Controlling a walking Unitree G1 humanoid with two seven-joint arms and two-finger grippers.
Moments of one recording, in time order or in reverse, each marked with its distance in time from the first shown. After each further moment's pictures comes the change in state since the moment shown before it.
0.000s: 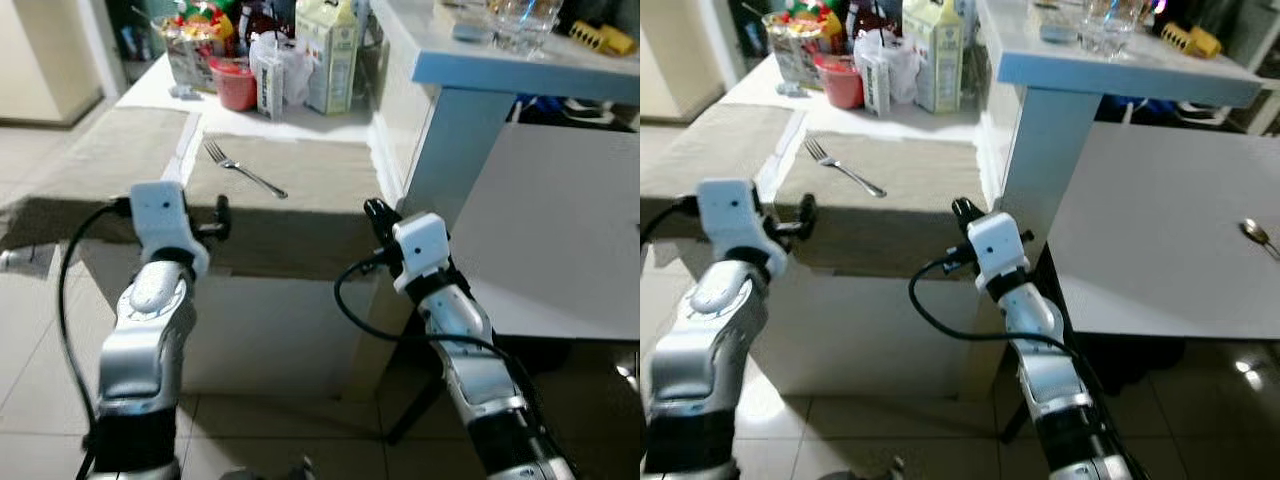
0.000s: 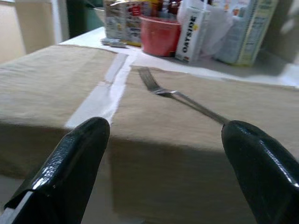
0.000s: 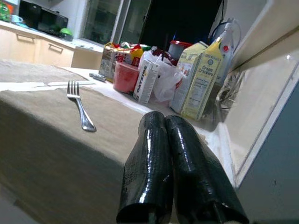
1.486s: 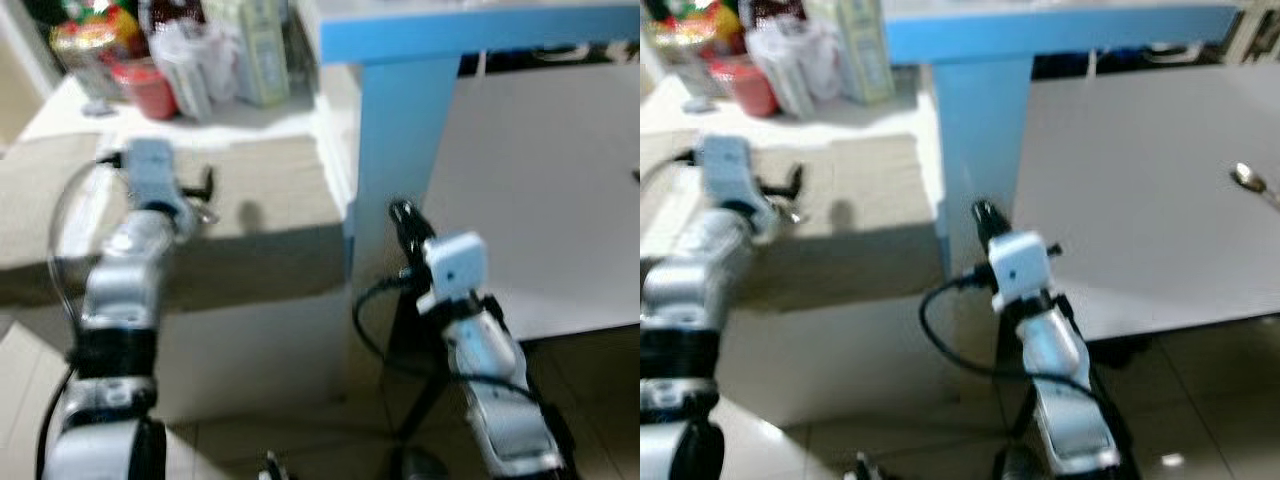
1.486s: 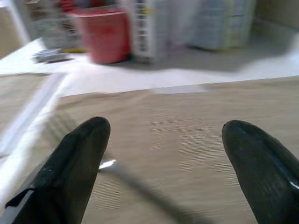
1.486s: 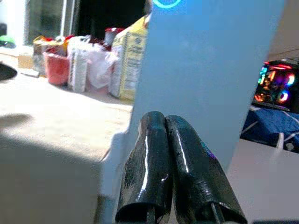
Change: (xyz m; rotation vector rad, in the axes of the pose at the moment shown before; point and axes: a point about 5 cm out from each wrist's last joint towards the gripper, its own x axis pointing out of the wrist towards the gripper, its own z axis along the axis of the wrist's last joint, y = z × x) left arm 0.053 0.036 0.015 0.059 0.043 0.021; right arm -0.044 -0.004 0.022 -0.042 -0.030 -0.086
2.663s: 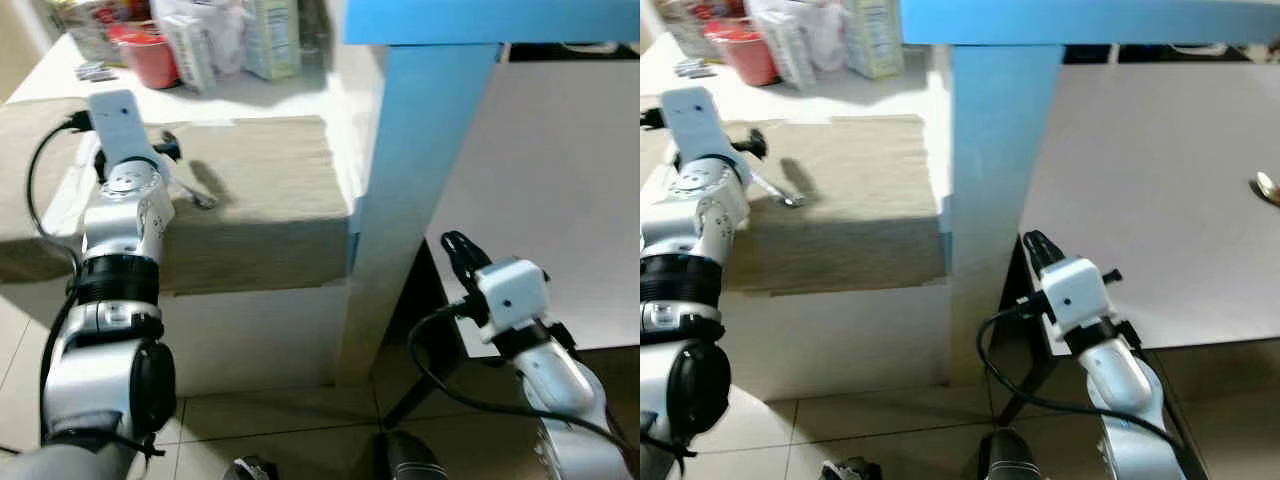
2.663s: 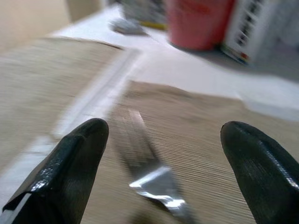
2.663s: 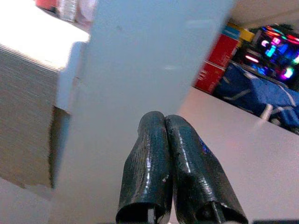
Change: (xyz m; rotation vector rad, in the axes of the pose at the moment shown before) left arm 0.025 0.013 0.043 -0.075 0.010 0.348; right arm -0.039 -0.040 -0.007 -0.126 0.149 0.020
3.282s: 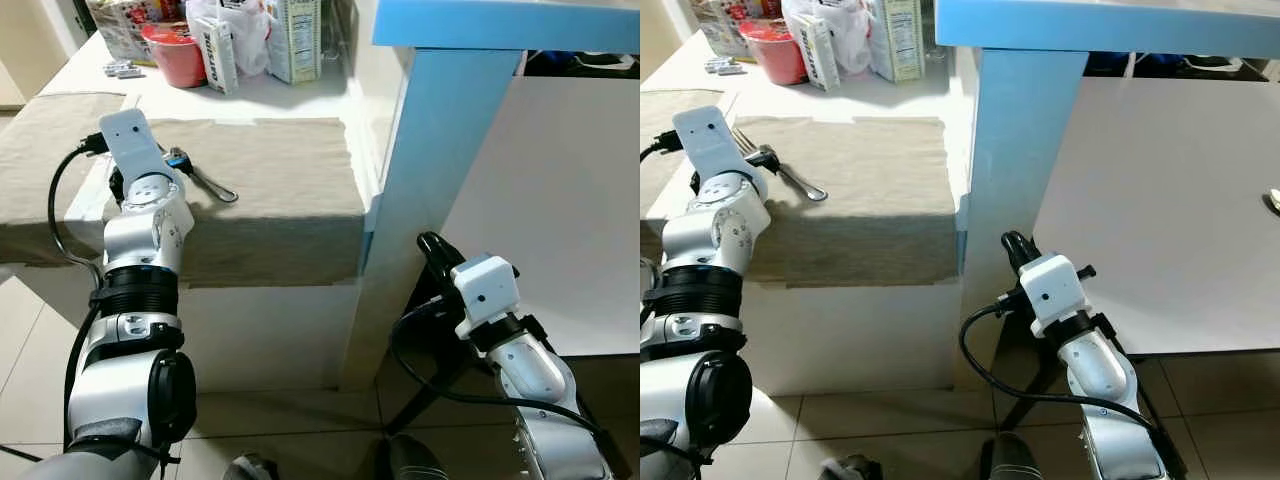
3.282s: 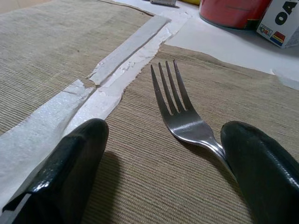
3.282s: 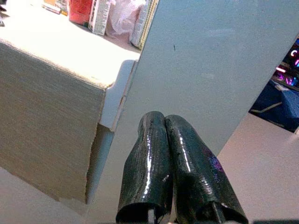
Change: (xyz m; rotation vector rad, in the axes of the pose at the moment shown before) left arm -0.003 -0.013 -0.023 -0.077 0.100 0.027; right arm 0.011 0.014 -0.004 0.038 -0.019 0.044
